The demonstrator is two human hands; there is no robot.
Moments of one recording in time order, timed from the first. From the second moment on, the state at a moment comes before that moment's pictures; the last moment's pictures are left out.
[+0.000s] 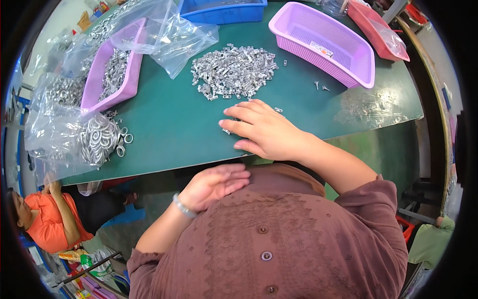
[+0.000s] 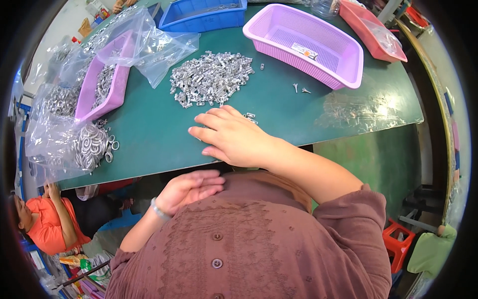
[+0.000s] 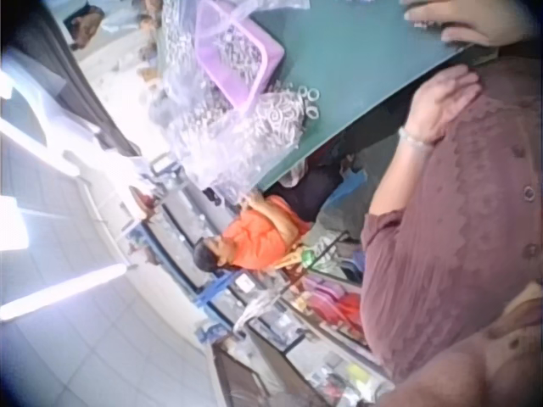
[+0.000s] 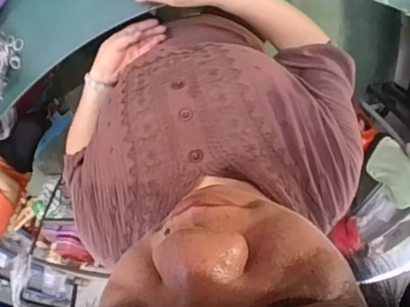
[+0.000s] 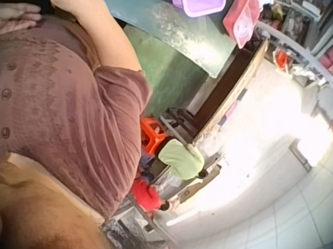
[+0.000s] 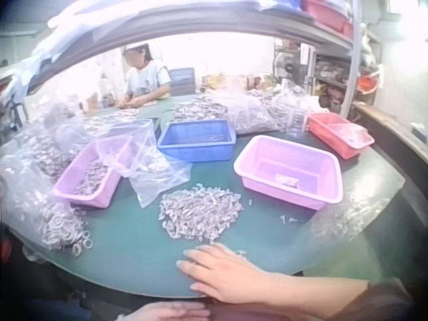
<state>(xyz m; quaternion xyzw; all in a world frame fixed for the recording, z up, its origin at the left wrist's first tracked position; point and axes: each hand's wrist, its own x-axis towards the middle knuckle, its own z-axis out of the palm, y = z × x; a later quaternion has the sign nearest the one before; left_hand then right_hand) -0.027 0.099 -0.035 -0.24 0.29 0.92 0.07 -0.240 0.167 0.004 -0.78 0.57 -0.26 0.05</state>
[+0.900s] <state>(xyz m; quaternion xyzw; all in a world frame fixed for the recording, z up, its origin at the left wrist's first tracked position) -0.105 0.123 -0.084 -0.08 -0.11 0.99 0.06 -0.254 0.190 -0.014 -0.68 0.62 -0.38 0.09</state>
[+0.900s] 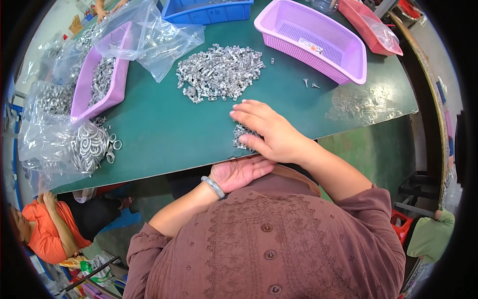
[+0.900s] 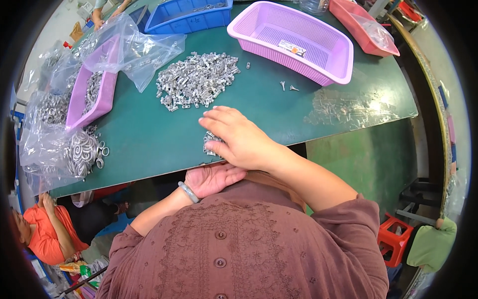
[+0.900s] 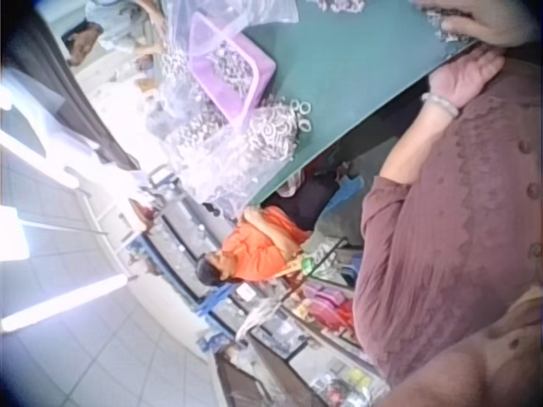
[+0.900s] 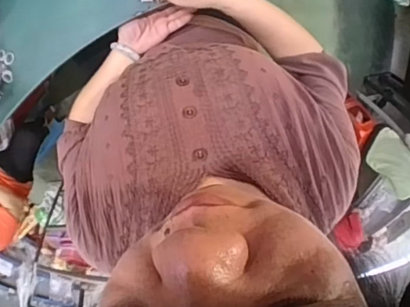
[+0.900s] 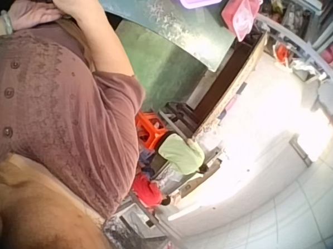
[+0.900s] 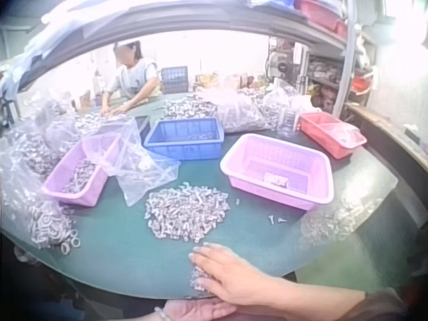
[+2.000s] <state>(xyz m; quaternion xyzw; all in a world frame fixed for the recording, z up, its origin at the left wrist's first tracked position) -0.084 0.126 -0.092 -0.08 -0.21 0.97 -0.04 -0.213 0.206 -0.022 -0.70 0.49 -0.47 0.19</state>
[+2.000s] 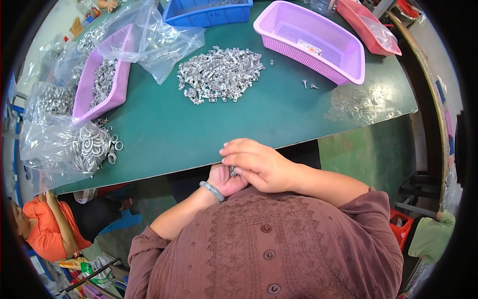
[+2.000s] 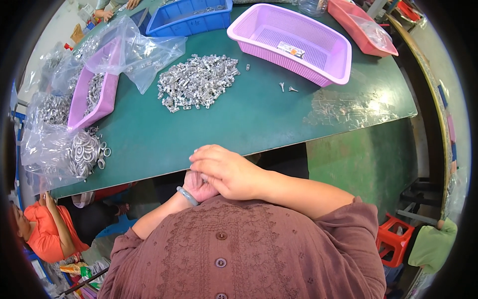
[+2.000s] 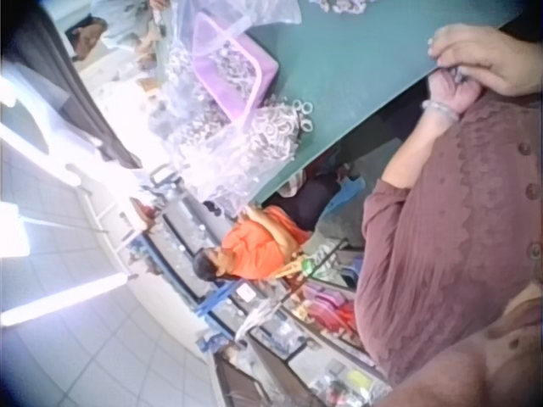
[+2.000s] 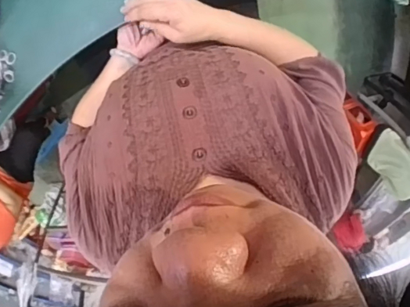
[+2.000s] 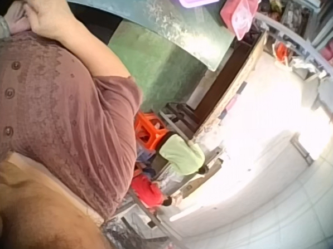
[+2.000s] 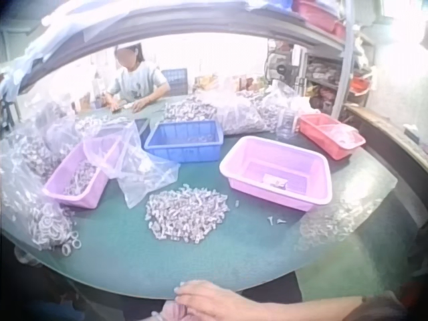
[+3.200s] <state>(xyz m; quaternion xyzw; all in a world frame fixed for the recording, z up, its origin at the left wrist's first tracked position) -0.115 -0.150 0.121 -0.23 0.15 0.80 -0.53 -0.257 0.153 0.022 -0.71 0.54 -0.42 0.18</state>
